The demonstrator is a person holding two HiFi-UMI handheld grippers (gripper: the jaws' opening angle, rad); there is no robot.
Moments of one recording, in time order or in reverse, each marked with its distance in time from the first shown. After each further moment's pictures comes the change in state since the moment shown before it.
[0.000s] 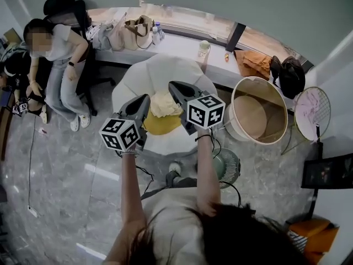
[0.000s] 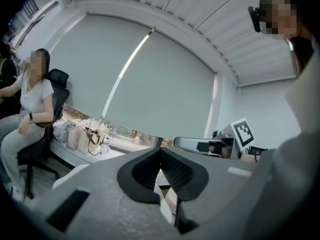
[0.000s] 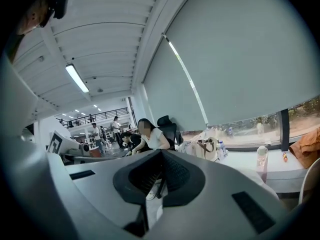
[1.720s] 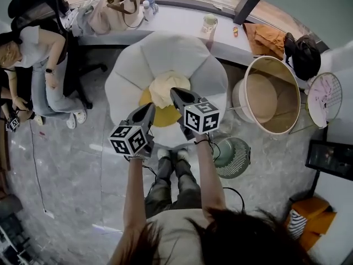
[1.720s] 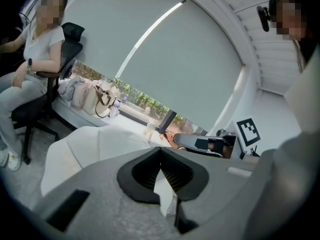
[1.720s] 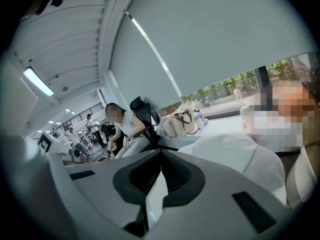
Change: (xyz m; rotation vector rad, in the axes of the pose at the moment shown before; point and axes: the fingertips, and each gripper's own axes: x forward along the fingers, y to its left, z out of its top) left arm 0.101 0.125 -0.124 -0.239 0.302 0.041; right arm 0.106 -0.126 -0.132 0.247 0.199 -0.214
